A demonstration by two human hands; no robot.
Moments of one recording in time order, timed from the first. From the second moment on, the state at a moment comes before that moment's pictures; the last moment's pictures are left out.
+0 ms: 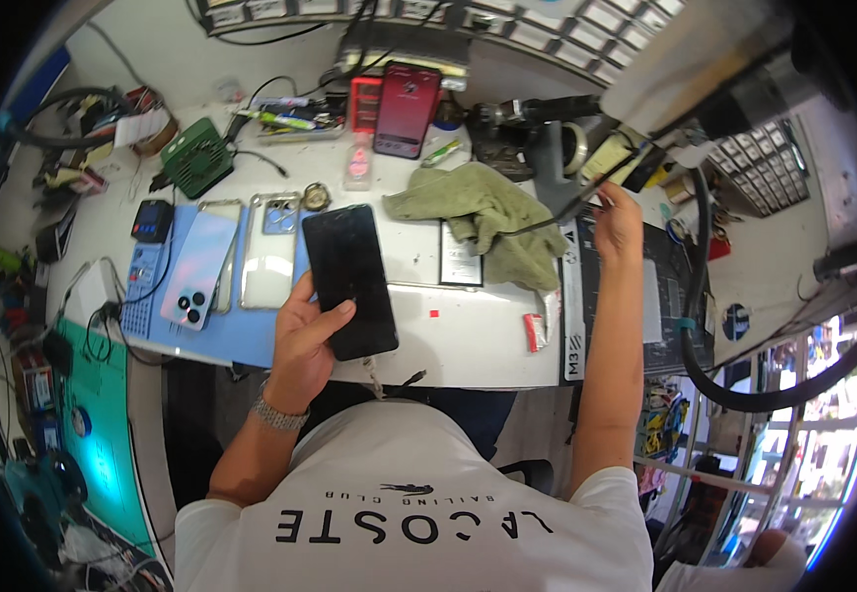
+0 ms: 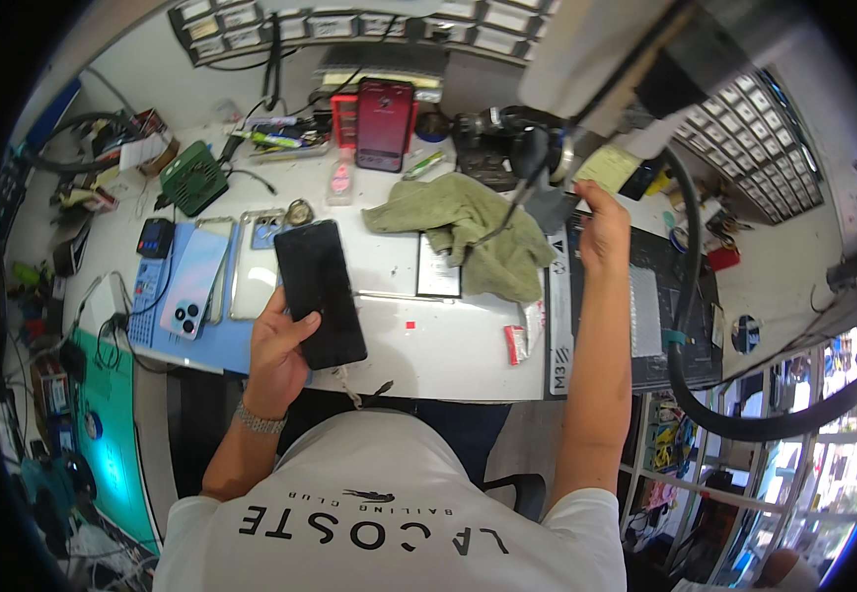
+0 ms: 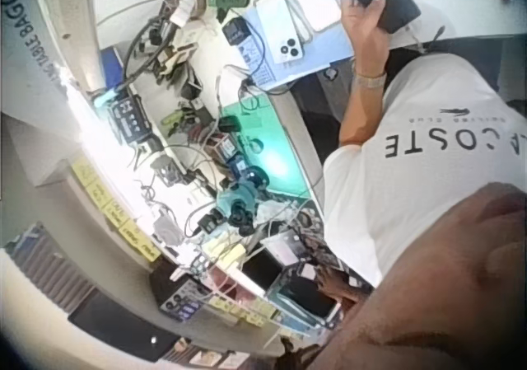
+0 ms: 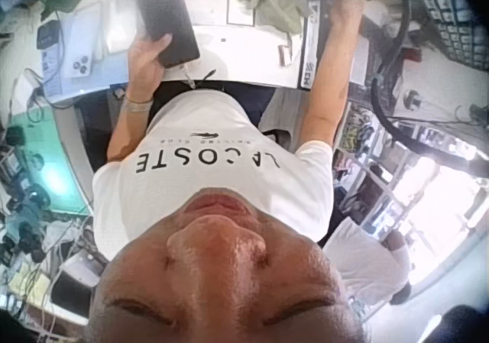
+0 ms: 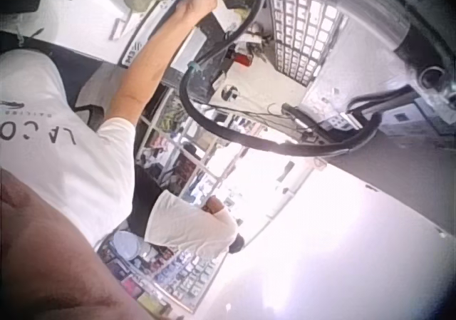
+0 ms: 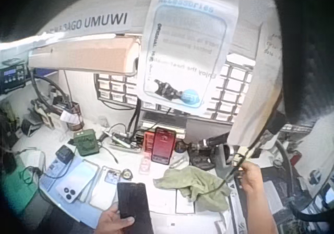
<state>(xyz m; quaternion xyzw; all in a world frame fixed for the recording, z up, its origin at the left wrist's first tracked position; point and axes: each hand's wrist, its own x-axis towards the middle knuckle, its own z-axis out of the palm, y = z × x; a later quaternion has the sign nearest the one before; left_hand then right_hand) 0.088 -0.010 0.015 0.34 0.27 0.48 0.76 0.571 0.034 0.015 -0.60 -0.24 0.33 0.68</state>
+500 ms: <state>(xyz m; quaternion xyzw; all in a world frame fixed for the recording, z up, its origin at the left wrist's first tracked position) 0.082 -0.001 0.000 0.32 0.25 0.48 0.78 0.566 0.014 0.003 -0.70 -0.15 0.39 0.58</state>
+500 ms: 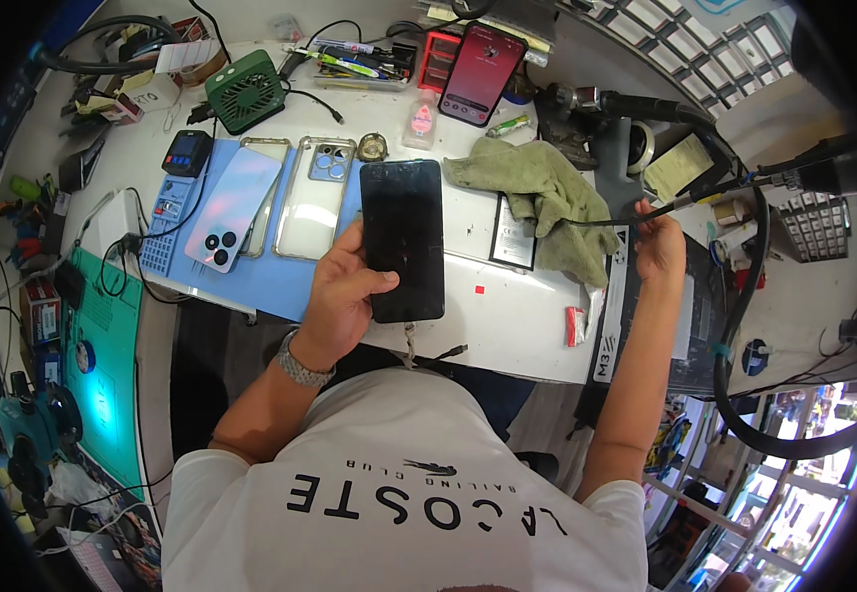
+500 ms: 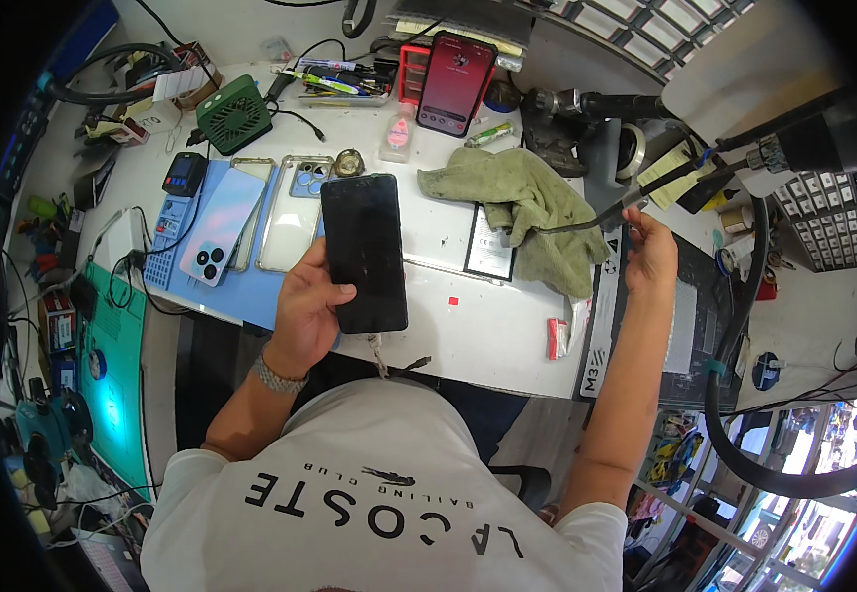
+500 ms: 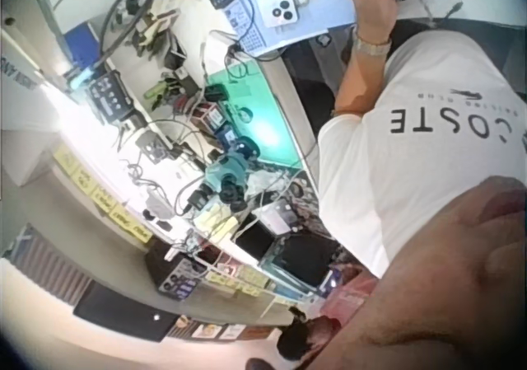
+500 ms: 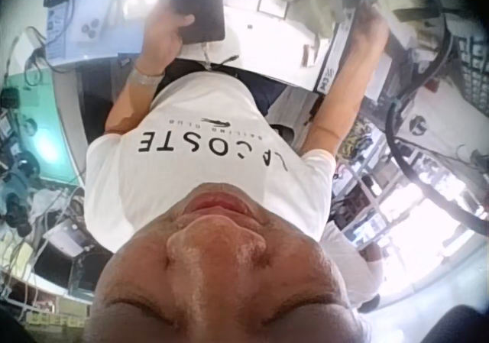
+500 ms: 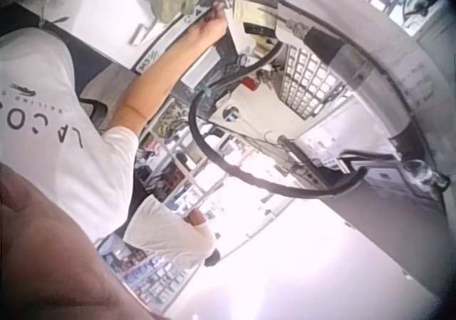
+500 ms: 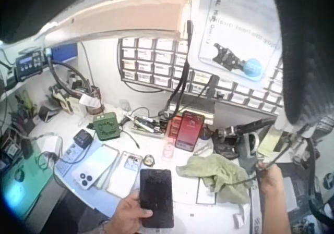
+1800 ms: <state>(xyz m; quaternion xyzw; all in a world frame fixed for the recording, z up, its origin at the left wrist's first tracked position) 0.091 -0.001 0.027 0.57 0.35 0.29 0.68 0.334 0.011 0.159 -0.41 -0.85 0.33 0.07</state>
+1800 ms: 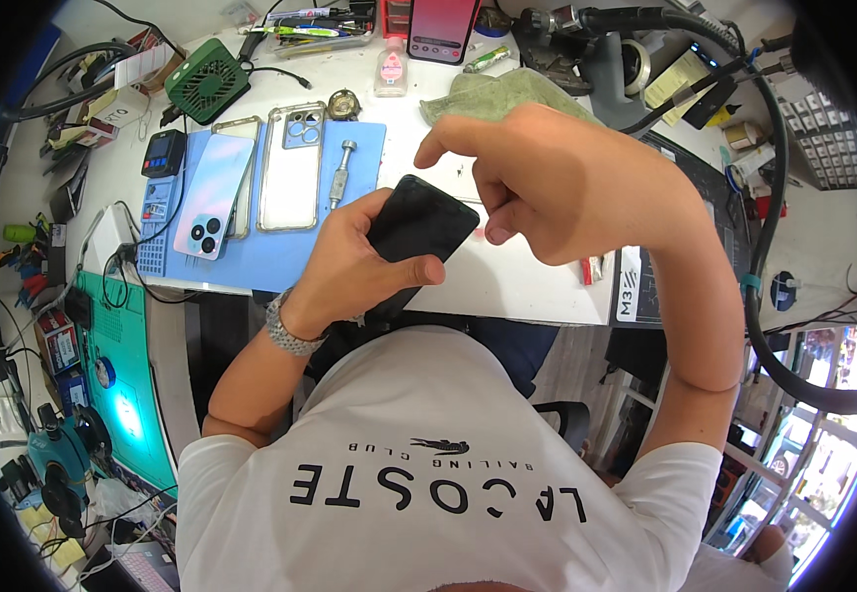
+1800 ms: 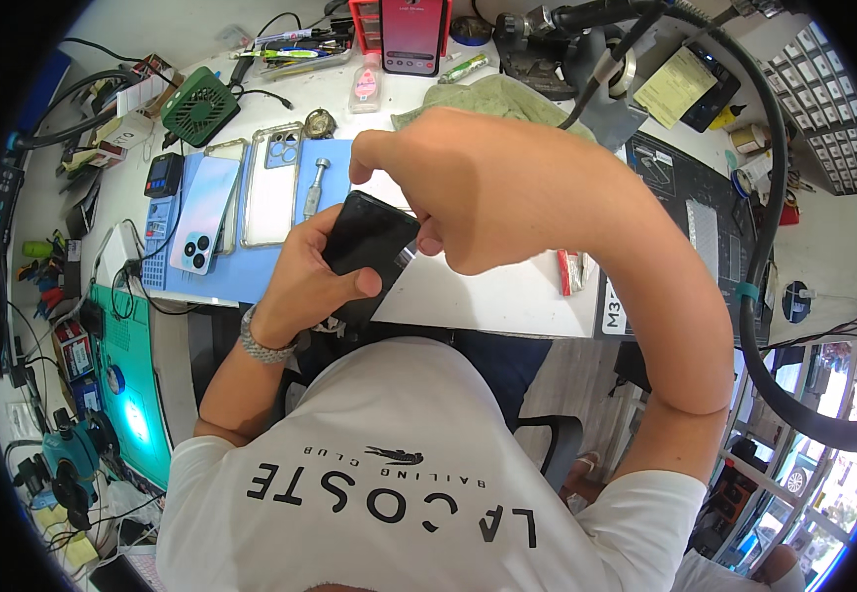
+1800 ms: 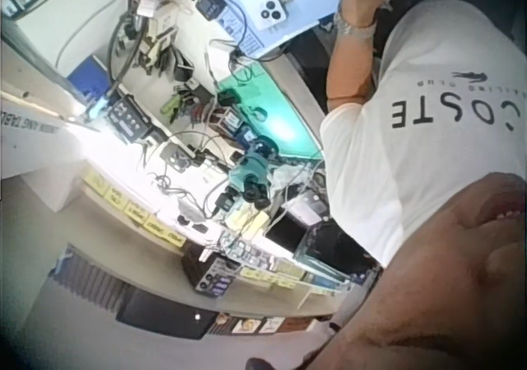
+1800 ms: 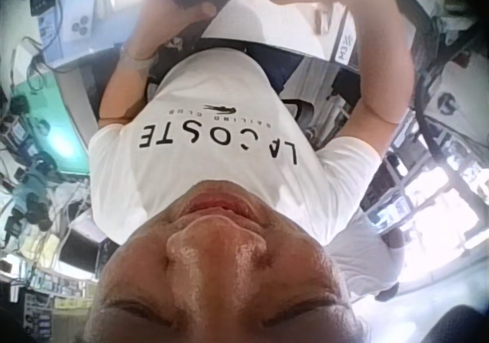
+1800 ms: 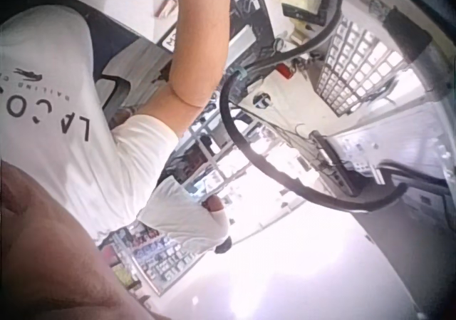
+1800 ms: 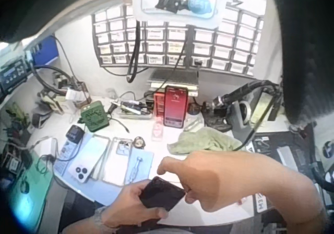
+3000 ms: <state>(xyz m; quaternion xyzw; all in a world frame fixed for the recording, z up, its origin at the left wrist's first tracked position) 0.074 -0.023 0.041 0.76 0.25 0.33 0.49 0.309 0.018 0.083 -0.27 -0.63 0.73 0.10</state>
